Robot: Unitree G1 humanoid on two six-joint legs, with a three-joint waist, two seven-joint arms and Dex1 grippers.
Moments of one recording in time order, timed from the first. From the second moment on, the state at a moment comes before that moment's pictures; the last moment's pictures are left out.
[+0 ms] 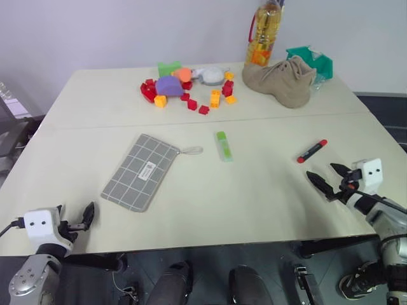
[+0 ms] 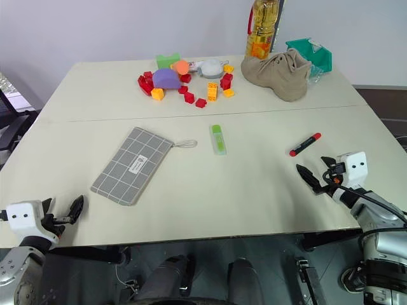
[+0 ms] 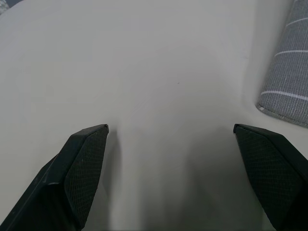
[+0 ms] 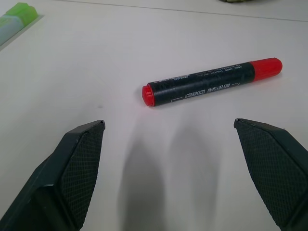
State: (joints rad) left arm 0.34 0.34 0.50 -0.18 -0.38 0.18 -0.32; right arm -0.08 -0.66 -0.40 0.18 0.41 0.23 0.73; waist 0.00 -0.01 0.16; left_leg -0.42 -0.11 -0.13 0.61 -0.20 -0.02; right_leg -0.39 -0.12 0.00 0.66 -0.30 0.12
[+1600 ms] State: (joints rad) left arm 0.47 0.32 0.42 -0.21 -0.24 -0.15 -0.41; right arm -0.71 0.01 0.39 0.29 0.09 0.41 0.53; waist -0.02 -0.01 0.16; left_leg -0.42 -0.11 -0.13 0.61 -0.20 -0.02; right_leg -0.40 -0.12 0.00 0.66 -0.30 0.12
